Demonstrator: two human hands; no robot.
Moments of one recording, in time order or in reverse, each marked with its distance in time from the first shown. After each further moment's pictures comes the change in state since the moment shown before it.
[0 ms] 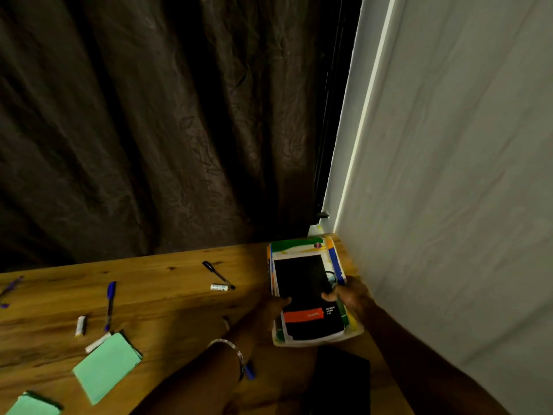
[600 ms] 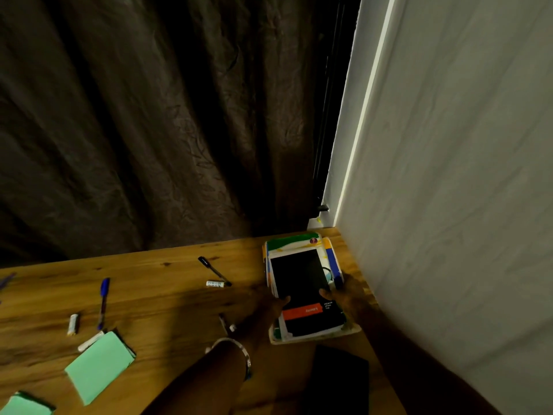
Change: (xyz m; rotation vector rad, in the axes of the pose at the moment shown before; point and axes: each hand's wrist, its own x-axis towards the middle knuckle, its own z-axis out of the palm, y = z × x) left_hand 0.079 -0.037 -0.016 0.426 0.232 0.033; right_hand 0.101 0.090 0.002 -0.145 -0.008 -0.053
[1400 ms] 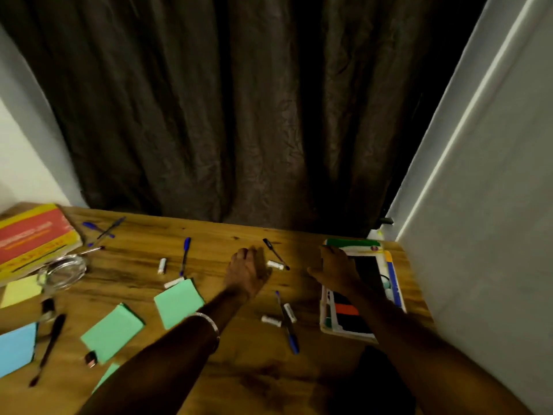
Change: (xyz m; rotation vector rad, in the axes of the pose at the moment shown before) left_hand -0.105 0.009 -0.178 0.801 0.532 0.343; right_hand -0.103 -0.174 0.100 -0.888 -0.074 -0.580
